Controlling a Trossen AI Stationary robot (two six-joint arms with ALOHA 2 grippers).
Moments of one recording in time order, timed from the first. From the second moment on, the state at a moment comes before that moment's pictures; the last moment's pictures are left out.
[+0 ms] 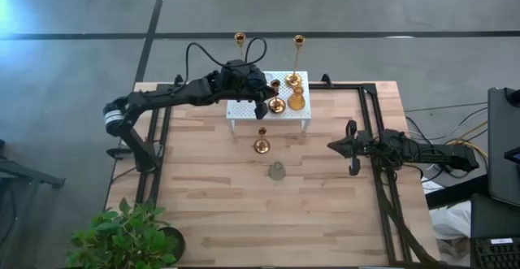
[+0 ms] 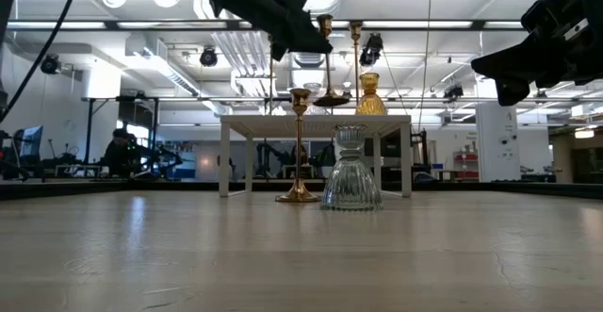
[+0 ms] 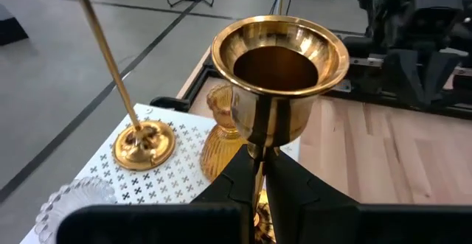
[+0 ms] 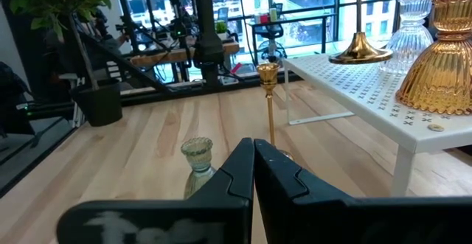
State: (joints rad) left arm 0.39 1.61 1.39 -0.12 0.13 0.06; right arm -0.05 0.05 0.01 0.01 0.03 0.16
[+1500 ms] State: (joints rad) left arm 0.41 1.65 1.39 -0.10 0.18 0.09; right arm -0.05 0.05 0.01 0.01 0.03 0.16
